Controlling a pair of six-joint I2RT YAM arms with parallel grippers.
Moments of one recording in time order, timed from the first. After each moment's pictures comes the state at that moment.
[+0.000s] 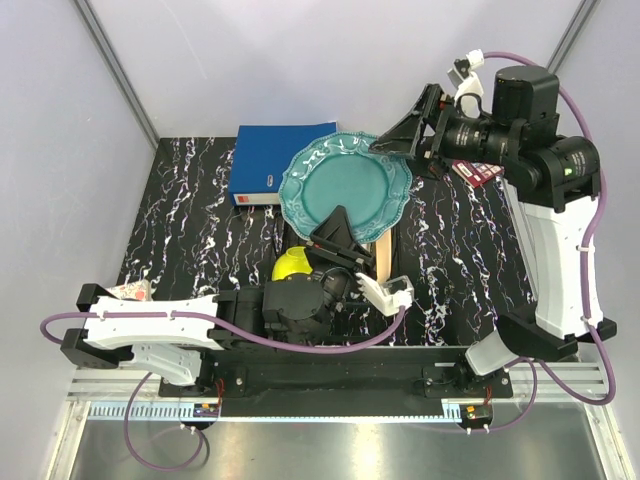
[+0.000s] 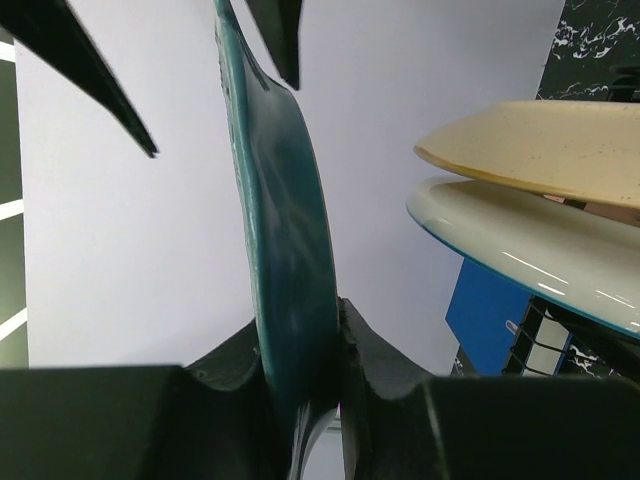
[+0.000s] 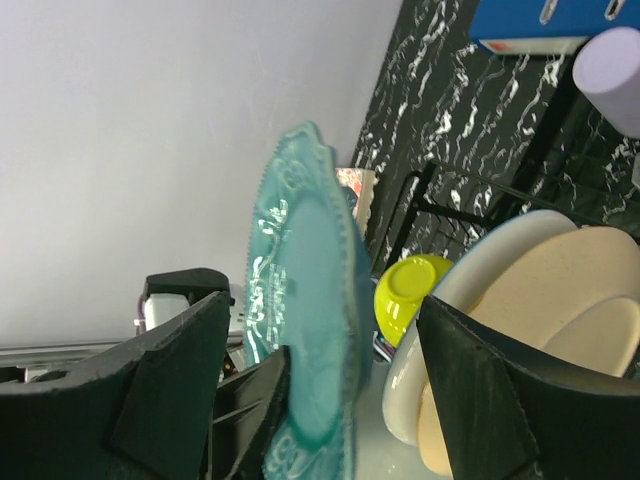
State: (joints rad) left arm -1.59 1.28 1.39 -0.08 -1.06 1.39; right arm 0.37 1.55 2.40 -1.20 -0.60 0.79
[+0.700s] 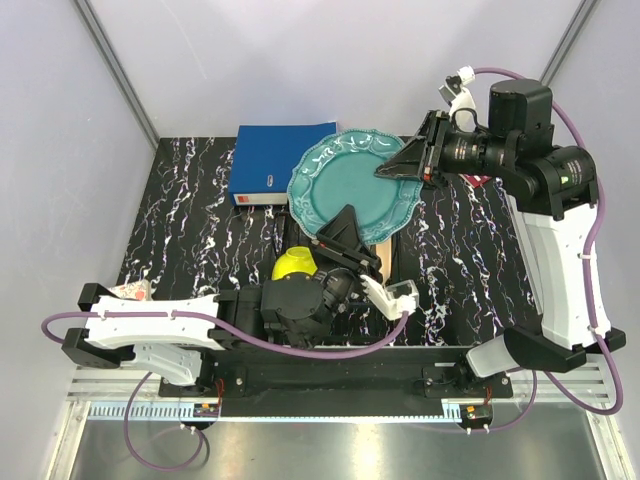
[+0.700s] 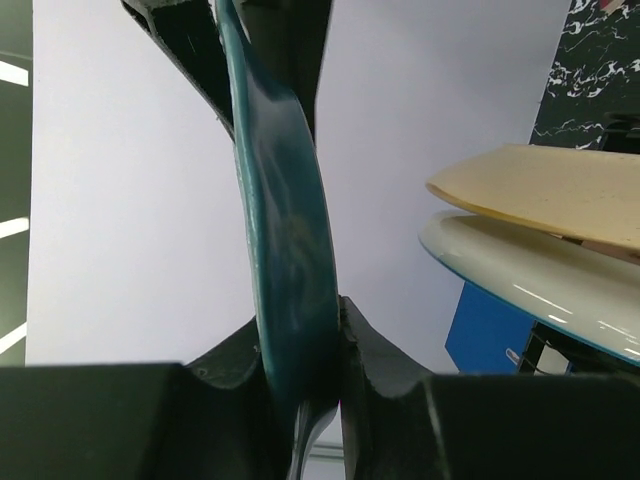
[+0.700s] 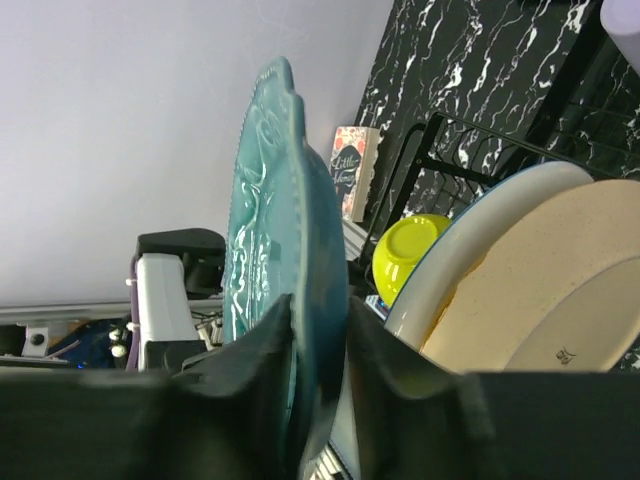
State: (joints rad) left arm -1.60 1.30 1.43 -0.05 -1.00 1.41; right arm 0.37 1.47 2.23 -1.19 -0.66 0.76
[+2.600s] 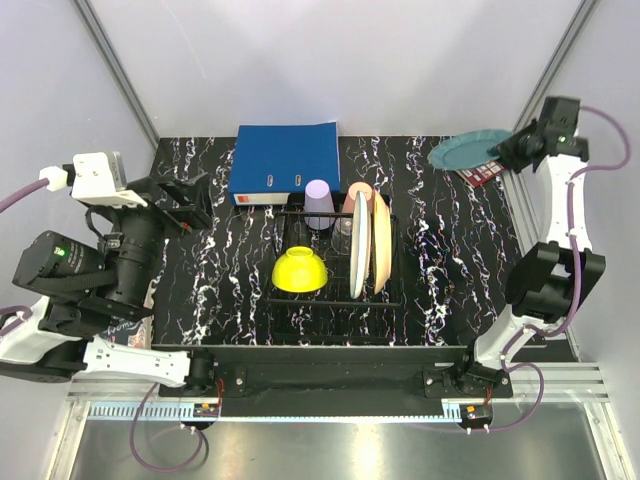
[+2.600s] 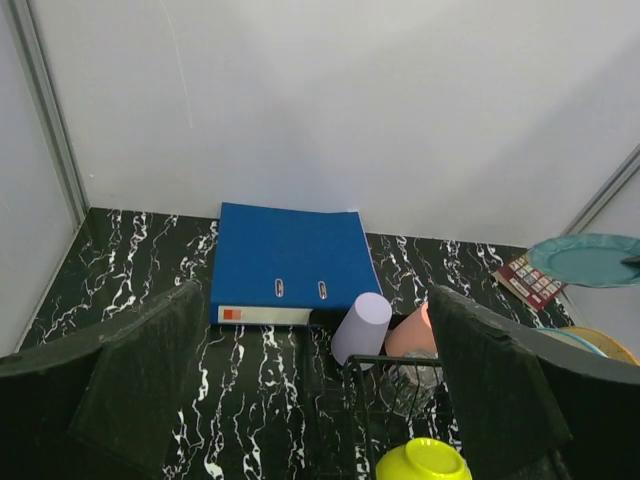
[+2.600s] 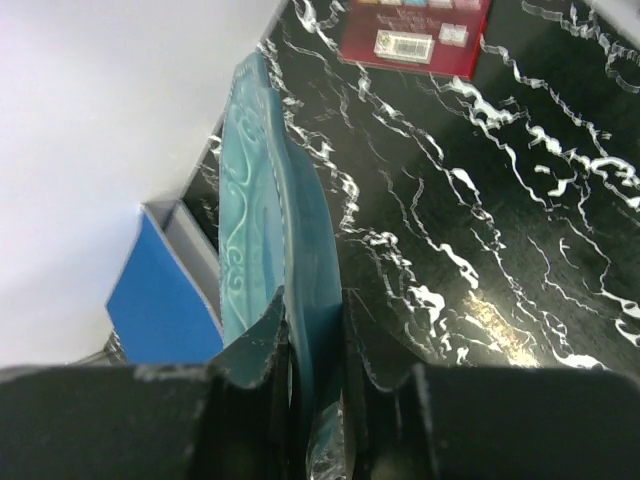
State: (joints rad) left arm -1.51 0.83 1.51 -0.14 -1.41 0.32; right arm -0.26 1.76 1.89 -0.82 -0.13 0.79
